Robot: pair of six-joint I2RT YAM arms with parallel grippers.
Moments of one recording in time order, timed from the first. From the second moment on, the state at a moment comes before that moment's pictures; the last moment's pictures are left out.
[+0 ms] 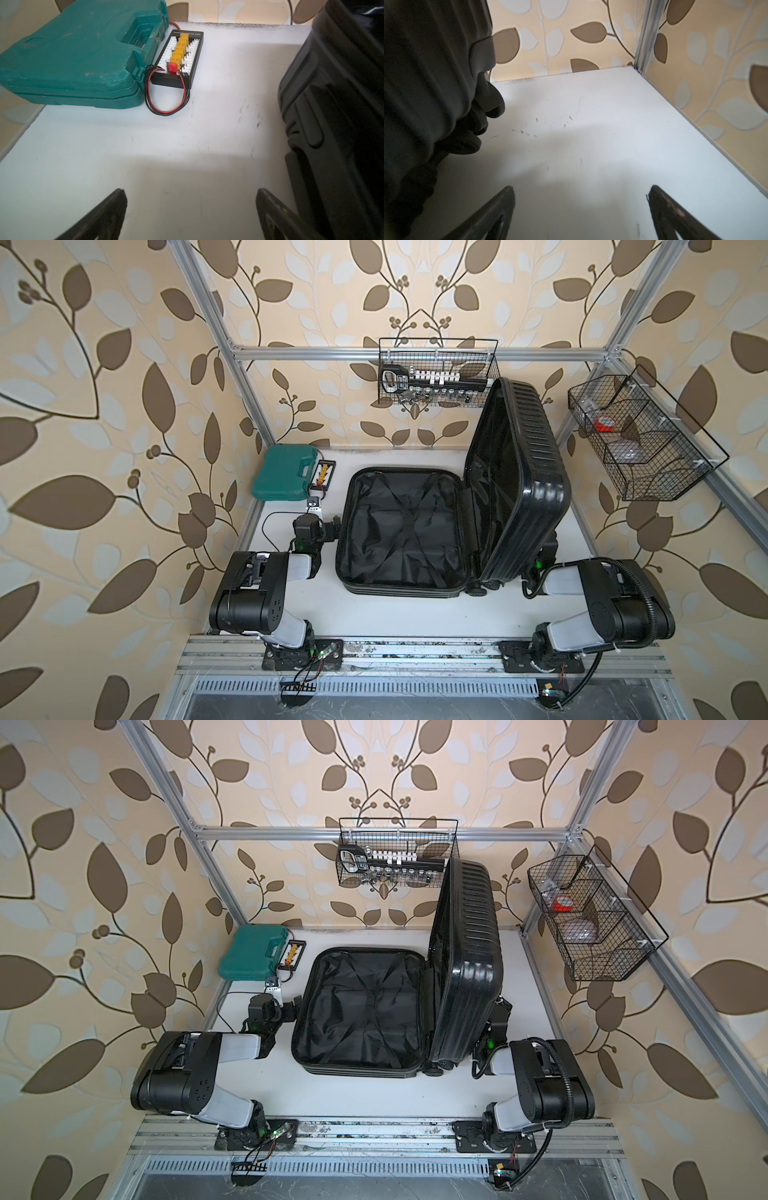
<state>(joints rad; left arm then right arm) 0.00 1.51 0.39 0.62 -0.08 -0.06 0.00 1.49 0.25 0.98 0.22 0.11</state>
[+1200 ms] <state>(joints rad) -0.01 1.21 0.86 -0.50 0.21 -0.45 -0.01 1.38 0.30 0.82 0.26 0.13</state>
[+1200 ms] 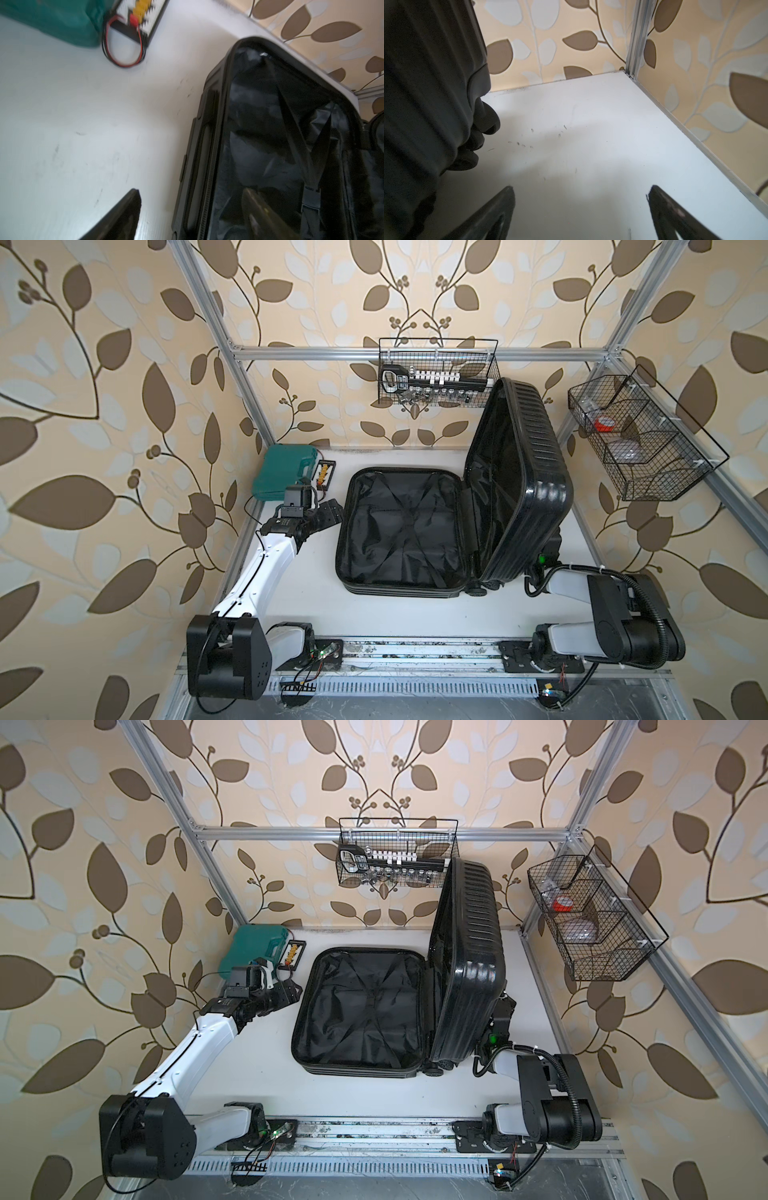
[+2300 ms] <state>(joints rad) -0.03 1.34 1.20 -0.91 0.07 -0.32 -0.04 1.11 0.48 0.35 0.32 0.21</state>
